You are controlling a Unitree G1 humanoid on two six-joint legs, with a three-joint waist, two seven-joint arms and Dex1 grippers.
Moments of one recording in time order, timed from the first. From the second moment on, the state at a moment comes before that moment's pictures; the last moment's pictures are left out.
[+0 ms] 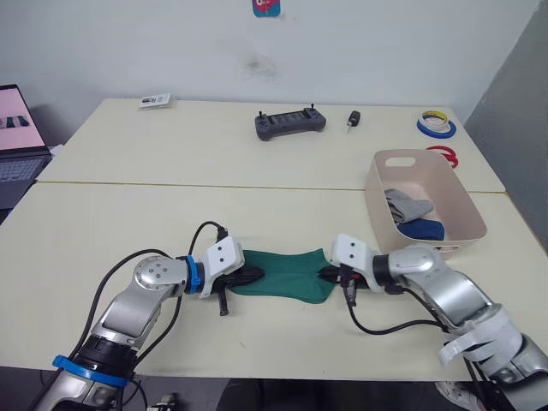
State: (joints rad) left arm -0.25 0.69 -0.19 -0.04 -0.20 0.21 -1.05; right arm -0.40 -0.67 0.39 -0.28 0.13 0.61 0.94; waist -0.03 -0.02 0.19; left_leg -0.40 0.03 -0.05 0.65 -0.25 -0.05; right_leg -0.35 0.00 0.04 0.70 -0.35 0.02
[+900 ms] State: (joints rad) left arm -0.20 0.68 -0.16 -0.07 -0.20 0.21 -1.04; right arm -0.23 -0.52 0.26 -0.50 0.30 0.99 0.56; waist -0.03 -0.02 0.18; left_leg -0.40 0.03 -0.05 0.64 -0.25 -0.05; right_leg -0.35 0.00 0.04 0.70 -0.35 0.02
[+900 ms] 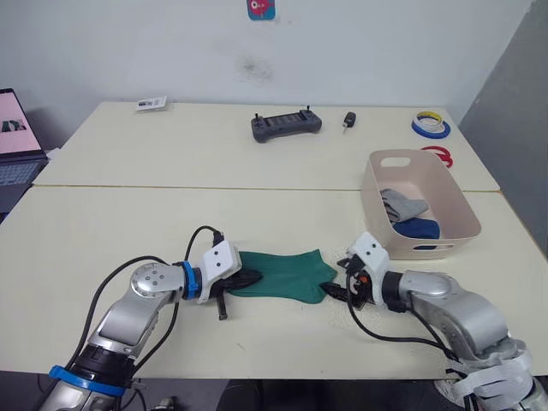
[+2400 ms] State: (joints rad) left arm -0.30 0.59 -0.24 -0.06 -0.22 0.37 -0.98; right arm -0.49 -0.62 0.26 -0.46 0.43 1.04 0.84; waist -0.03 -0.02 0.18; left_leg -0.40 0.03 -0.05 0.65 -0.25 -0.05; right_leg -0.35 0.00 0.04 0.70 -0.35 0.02
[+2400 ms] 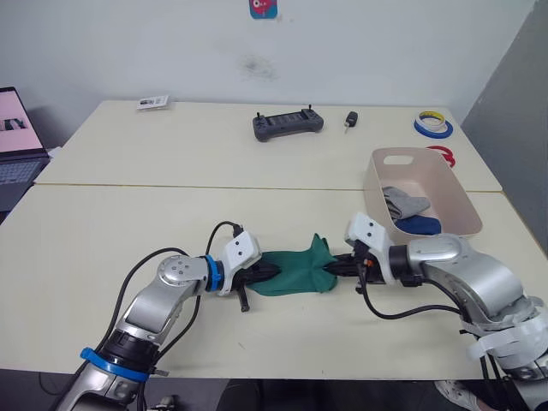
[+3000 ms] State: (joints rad) left arm -0.20 0.74 -0.11 -0.18 -0.34 0.47 -1.08; right arm -0.56 -0.41 0.38 -0.28 0.42 1.07 0.73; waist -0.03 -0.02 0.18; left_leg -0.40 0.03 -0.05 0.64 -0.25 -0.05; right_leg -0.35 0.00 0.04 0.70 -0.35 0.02
